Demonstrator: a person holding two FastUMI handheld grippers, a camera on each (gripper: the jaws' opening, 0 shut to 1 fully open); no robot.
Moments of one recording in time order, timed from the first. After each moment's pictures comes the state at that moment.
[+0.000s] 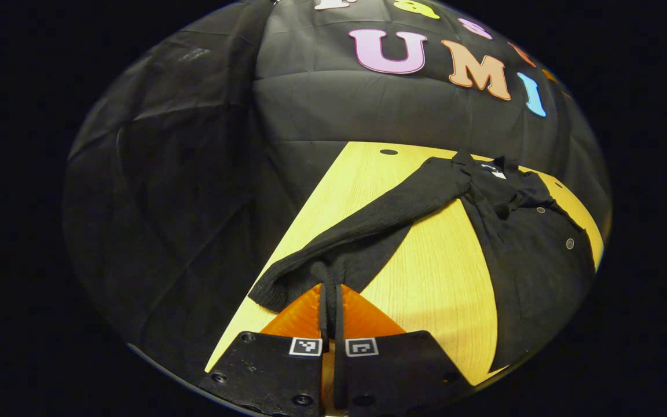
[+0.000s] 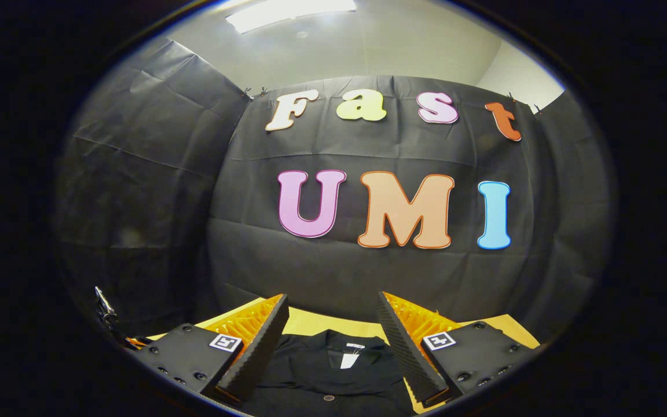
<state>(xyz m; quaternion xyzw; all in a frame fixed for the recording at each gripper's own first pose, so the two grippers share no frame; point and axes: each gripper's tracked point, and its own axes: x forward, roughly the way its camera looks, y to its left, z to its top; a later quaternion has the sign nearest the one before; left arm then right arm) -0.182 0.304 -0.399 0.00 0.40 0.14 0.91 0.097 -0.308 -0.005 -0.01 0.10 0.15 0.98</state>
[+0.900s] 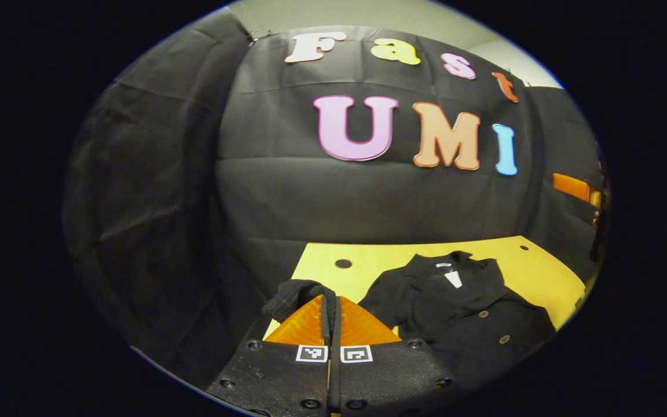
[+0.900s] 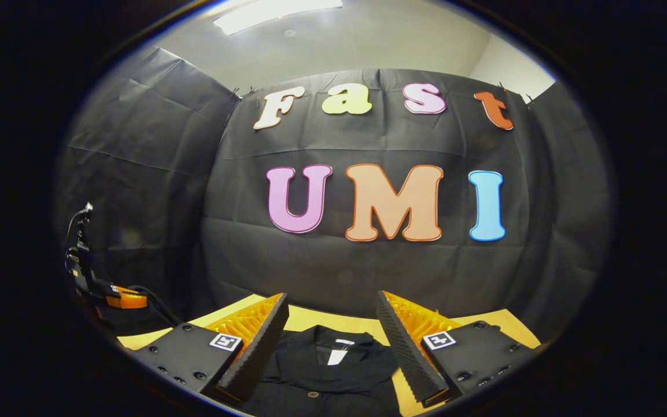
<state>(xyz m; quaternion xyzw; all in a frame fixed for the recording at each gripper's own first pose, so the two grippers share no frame) 0.006 0.232 -0.210 0.01 0.23 0.04 0.97 0.109 -0.364 -0.010 0.00 0.11 0.15 0.98</state>
